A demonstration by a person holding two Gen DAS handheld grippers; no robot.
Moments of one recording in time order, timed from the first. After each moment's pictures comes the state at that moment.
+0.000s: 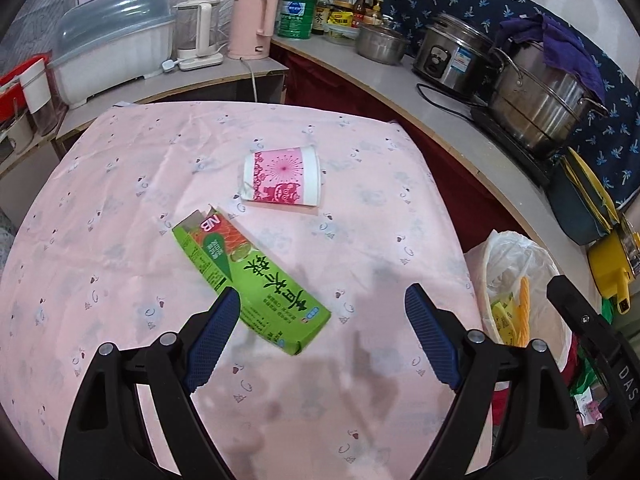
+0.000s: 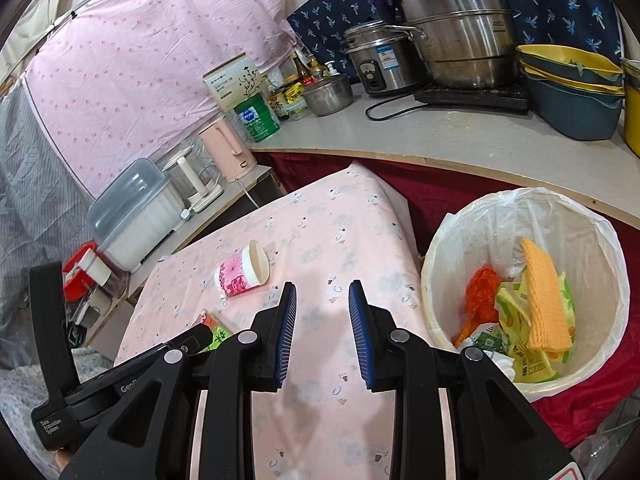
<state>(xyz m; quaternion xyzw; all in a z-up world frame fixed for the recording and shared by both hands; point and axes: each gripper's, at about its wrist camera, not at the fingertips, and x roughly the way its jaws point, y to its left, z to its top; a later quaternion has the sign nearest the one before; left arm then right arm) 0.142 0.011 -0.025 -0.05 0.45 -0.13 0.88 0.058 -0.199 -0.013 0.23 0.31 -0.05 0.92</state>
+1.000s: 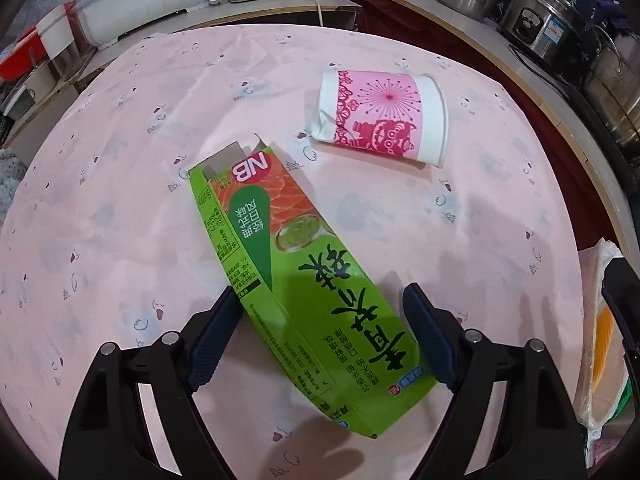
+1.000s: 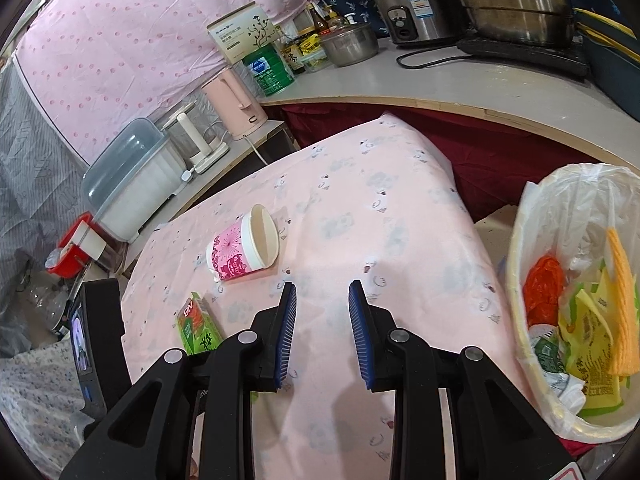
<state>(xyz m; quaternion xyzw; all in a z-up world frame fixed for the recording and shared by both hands) 0.211 0.028 -0.113 -0.04 0.53 -0.03 0.85 0.146 -0.173 -0.068 0.23 0.37 0.00 0.90</state>
